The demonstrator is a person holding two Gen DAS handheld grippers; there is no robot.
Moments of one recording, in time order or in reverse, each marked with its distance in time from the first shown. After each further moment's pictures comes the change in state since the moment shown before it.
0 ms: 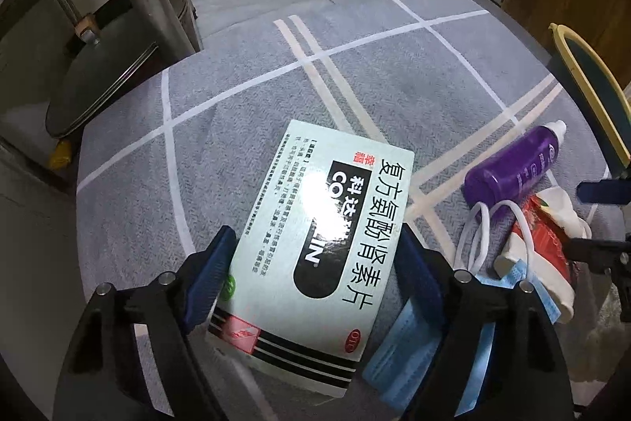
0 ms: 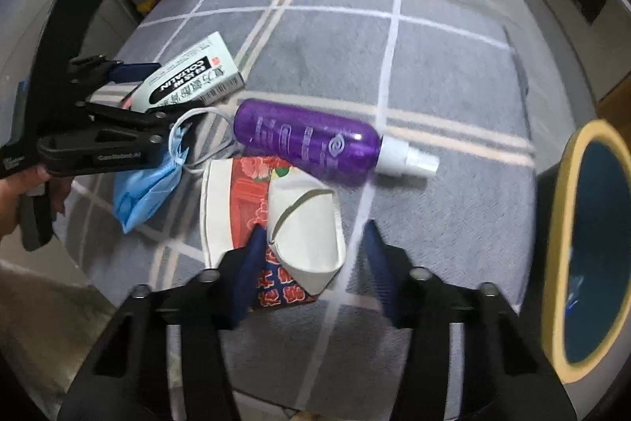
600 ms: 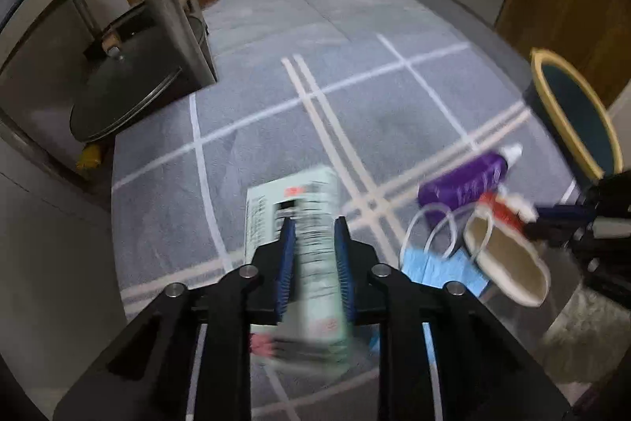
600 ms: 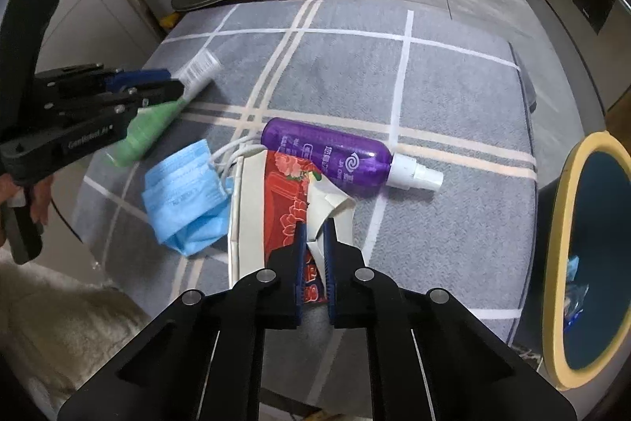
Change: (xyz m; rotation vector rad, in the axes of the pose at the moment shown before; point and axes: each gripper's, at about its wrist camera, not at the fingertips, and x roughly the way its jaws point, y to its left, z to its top) left arm -0.055 -0.014 -0.004 -0.016 -0.038 0.029; right arm -0.019 0.004 -0.003 -0.044 -0.062 0.019
